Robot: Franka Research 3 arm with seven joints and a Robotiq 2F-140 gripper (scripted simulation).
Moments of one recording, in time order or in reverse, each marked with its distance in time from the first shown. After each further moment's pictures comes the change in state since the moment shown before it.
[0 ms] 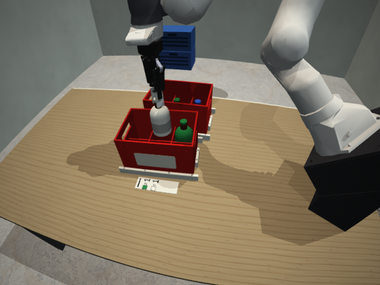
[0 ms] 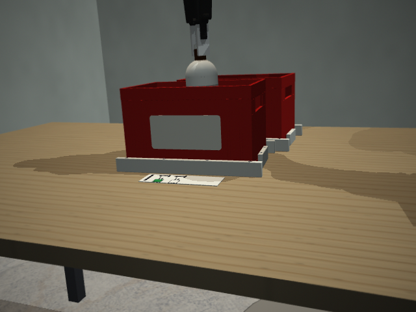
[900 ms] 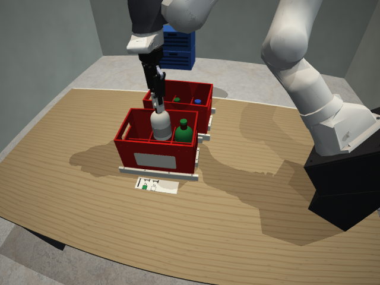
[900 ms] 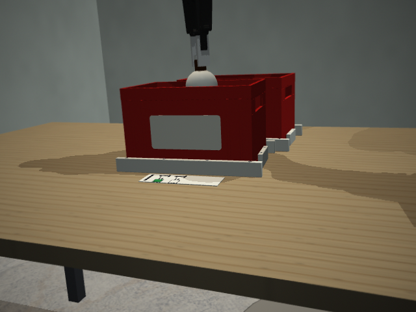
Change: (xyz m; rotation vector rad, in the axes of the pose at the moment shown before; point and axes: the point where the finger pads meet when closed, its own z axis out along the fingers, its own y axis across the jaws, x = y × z) arm 0.001 0.000 0.023 -0.001 0.001 0.000
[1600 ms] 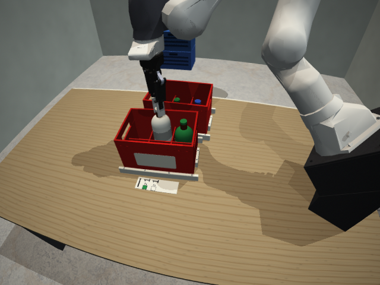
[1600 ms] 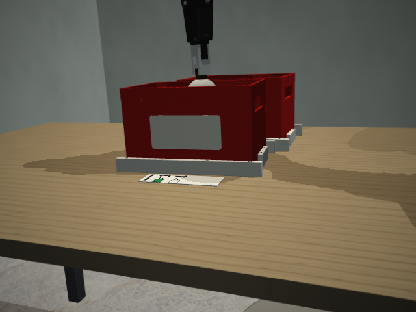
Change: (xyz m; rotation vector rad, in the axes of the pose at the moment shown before) arm 0.000 0.000 0.019 0.000 -0.001 0.000
